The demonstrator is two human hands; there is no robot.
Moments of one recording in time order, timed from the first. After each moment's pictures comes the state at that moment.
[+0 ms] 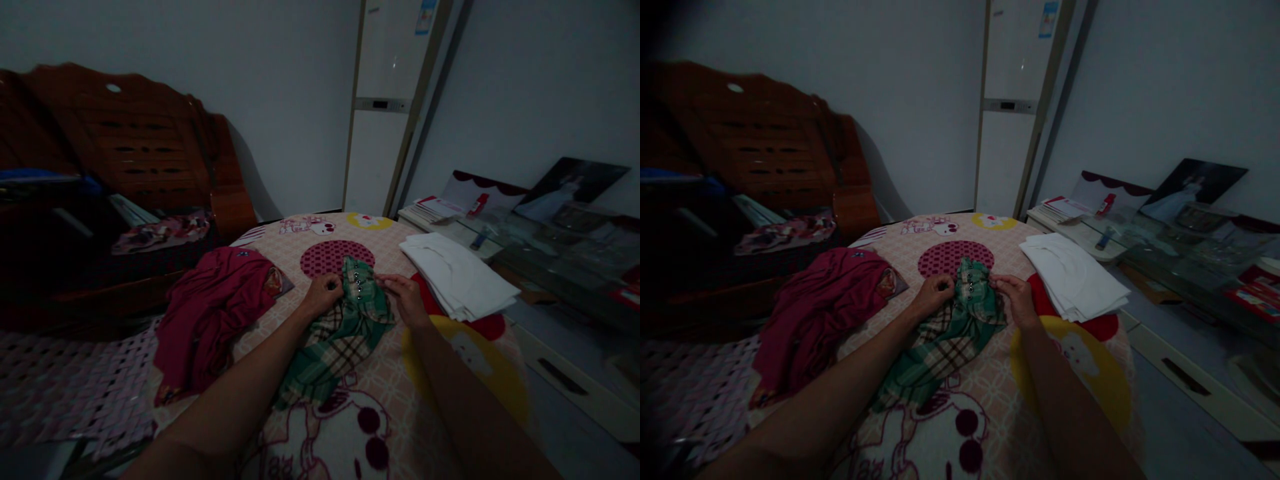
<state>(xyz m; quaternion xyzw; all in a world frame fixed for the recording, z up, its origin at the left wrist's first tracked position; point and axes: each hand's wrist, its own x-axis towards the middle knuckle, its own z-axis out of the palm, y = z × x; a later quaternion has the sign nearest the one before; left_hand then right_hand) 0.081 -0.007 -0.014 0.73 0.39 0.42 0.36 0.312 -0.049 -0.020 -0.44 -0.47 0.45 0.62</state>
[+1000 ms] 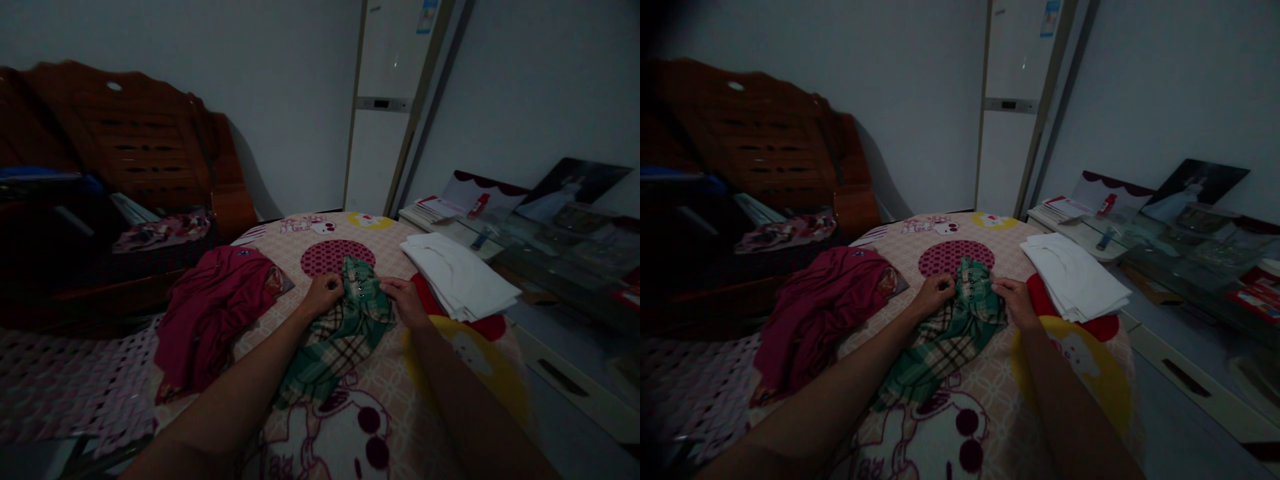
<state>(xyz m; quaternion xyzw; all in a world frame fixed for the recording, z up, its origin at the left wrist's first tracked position) 0.080 -0.007 -0.015 0.73 0.39 0.42 0.36 0.313 -0.048 -0.025 -0.46 -0.51 0.44 0.58</state>
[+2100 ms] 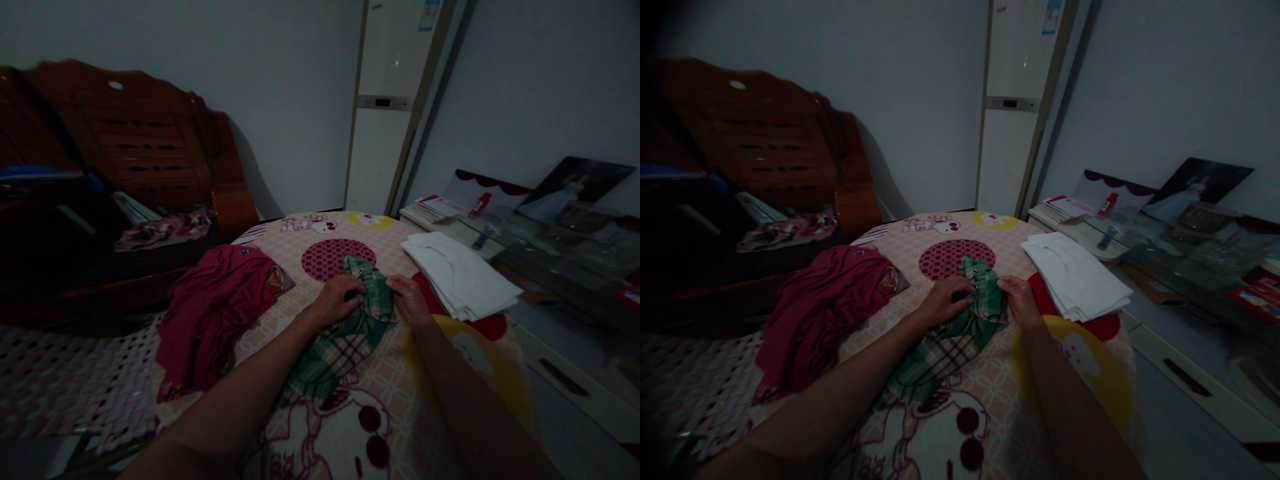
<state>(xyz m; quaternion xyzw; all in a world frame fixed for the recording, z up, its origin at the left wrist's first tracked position) 0.091 -0.037 0.008 0.87 0.24 0.38 0.21 0.311 -0.051 -0.018 -0.41 -0.42 0.52 0.61</state>
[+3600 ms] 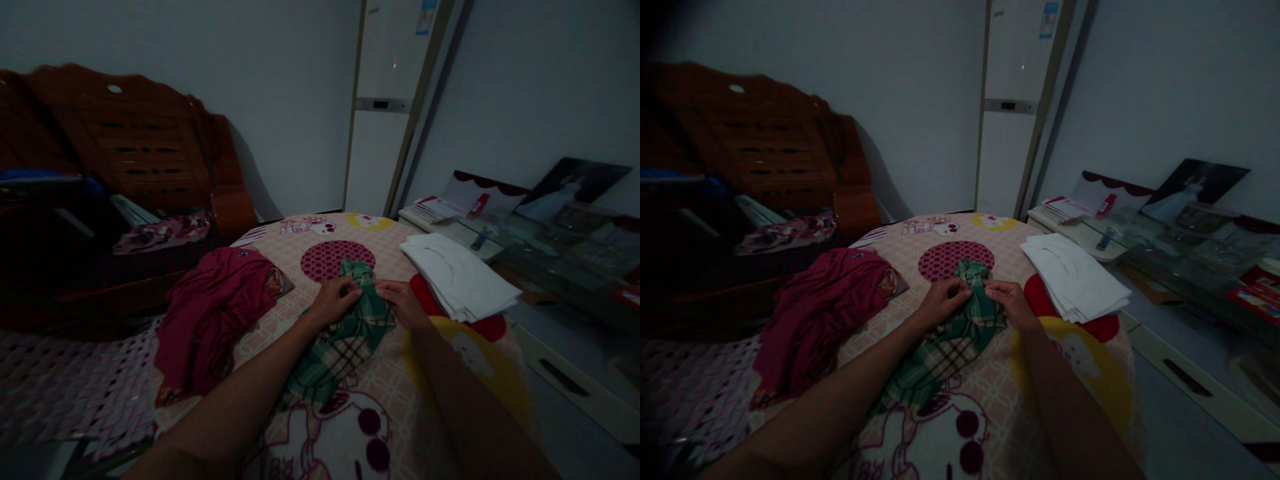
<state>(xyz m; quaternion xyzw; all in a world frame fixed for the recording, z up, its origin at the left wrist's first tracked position) 0.094 -0.036 0.008 0.78 0.35 0.38 0.34 0.300 -0.060 -0.007 -0.40 -0.51 0.53 0.54</state>
